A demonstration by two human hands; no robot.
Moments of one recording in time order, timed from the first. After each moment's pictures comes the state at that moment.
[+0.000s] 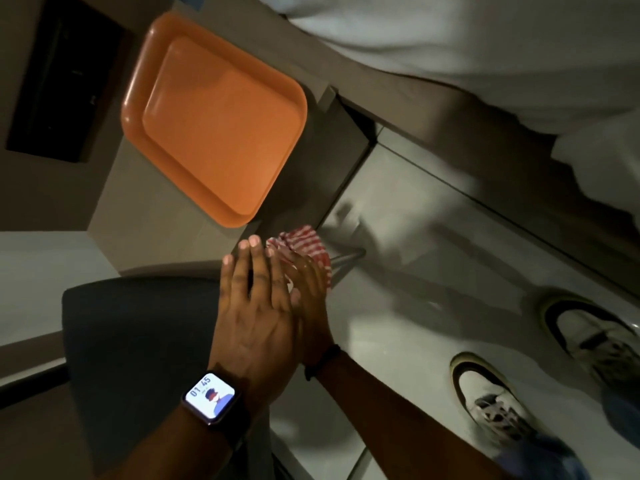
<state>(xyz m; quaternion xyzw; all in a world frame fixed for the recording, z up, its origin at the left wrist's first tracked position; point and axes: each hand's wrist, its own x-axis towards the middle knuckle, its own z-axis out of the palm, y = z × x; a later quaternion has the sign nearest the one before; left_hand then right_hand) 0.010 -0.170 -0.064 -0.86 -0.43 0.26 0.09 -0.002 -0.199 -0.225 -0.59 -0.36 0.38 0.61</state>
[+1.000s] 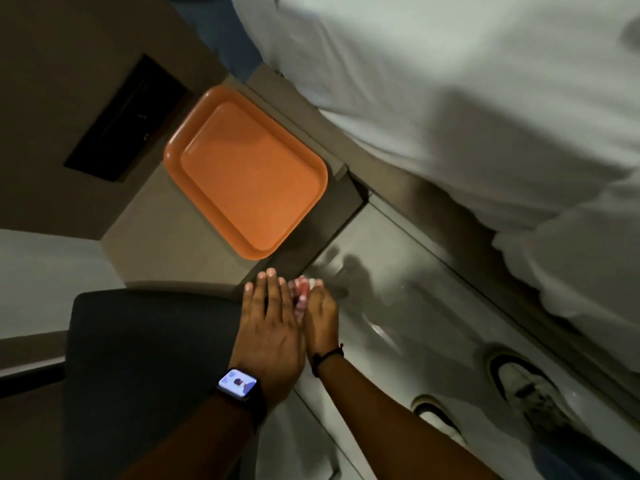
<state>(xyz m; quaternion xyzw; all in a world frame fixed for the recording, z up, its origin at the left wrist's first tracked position) 0.018 -0.163 -0.053 -0.80 -0.49 0.34 -0.02 0.064 -0.175 -0.168 -0.55 0.02 0.62 0.55</state>
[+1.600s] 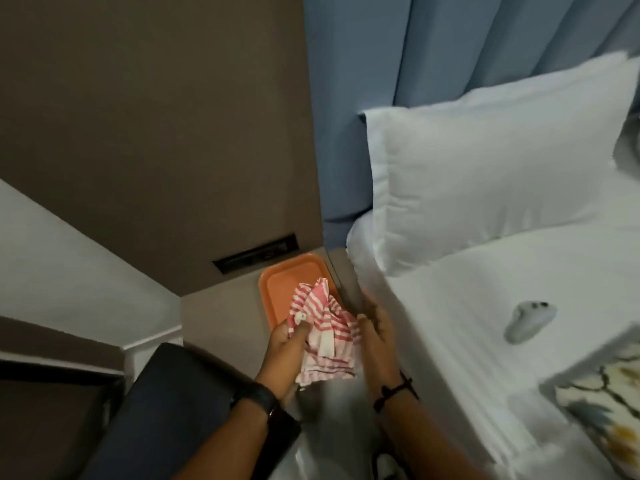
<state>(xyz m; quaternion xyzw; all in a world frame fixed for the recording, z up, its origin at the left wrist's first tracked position) 0.051 -0.017 0.205 -0.26 -0.61 -0.37 -0.65 0.211 -0.014 0.163 -0.54 -0.24 0.62 0.52</state>
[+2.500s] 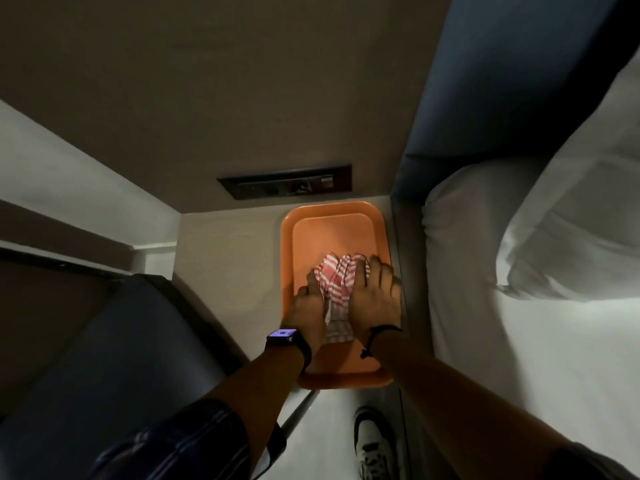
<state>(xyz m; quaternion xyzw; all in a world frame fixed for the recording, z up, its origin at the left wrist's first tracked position) 0.022 0.095 -0.067 -0.55 -0.76 0.06 -0.36 0.159 0.140 -0.096 -0.62 -0.75 0.24 -0.07</state>
